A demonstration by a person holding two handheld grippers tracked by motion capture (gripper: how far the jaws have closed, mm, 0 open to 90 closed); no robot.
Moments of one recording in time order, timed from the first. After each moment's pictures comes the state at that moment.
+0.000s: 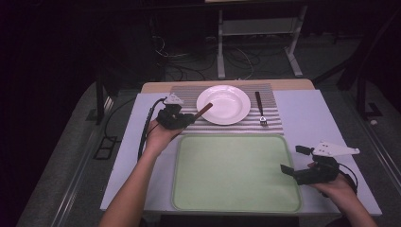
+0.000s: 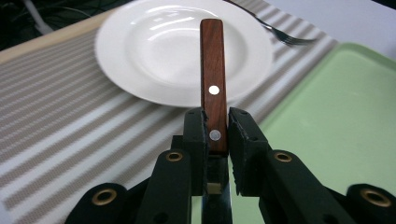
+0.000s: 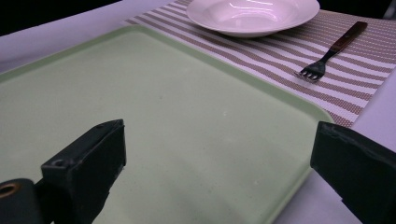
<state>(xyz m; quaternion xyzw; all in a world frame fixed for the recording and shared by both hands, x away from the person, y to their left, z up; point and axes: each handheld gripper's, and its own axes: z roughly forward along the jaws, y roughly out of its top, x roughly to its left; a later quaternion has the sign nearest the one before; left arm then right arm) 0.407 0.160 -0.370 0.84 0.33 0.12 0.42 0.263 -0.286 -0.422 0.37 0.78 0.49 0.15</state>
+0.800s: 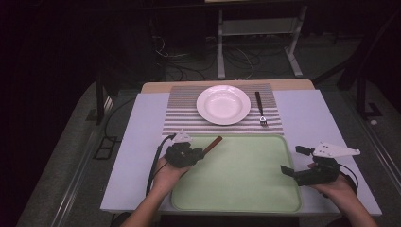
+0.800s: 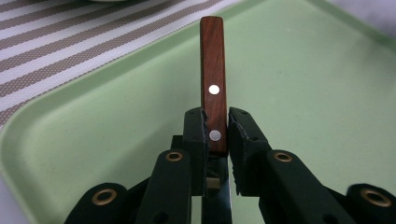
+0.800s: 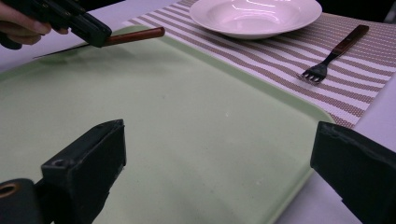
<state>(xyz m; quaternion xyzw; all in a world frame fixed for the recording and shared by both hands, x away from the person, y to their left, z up) 0.324 0.137 -0.424 0.84 0.35 0.08 0.41 0.261 -0.286 -0.421 0.36 0.78 0.49 0.15</state>
